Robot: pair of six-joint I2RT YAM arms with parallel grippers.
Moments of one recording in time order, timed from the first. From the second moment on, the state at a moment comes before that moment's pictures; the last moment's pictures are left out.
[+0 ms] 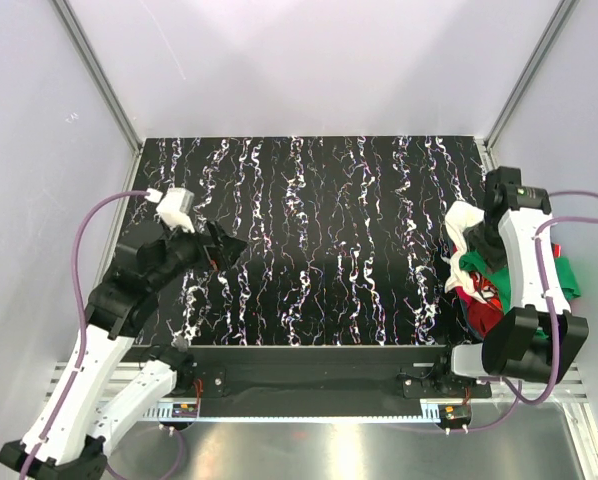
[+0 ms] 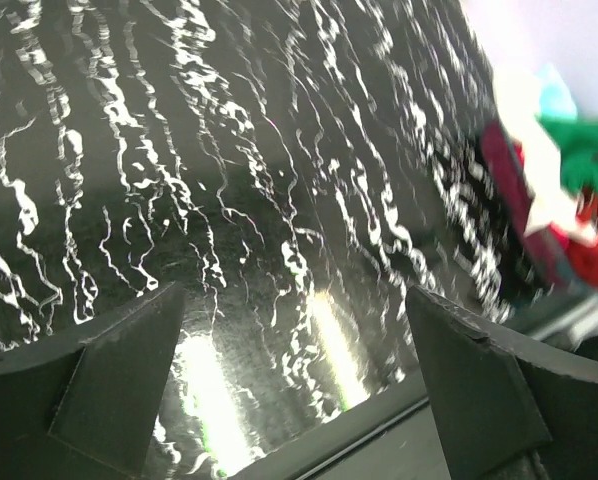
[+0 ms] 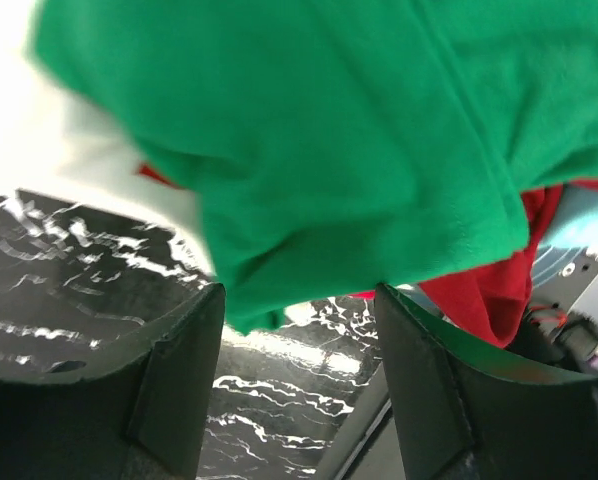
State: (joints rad) left arm -0.37 0.68 0.94 -0.61 0.19 -0.41; right arm -0.18 1.37 1.32 -1.28 0.38 0.95
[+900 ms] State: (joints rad) left arm -0.49 0.79 1.02 -0.66 0.14 -0.23; right arm -0.25 1.63 2.42 -1.28 0.63 0.79
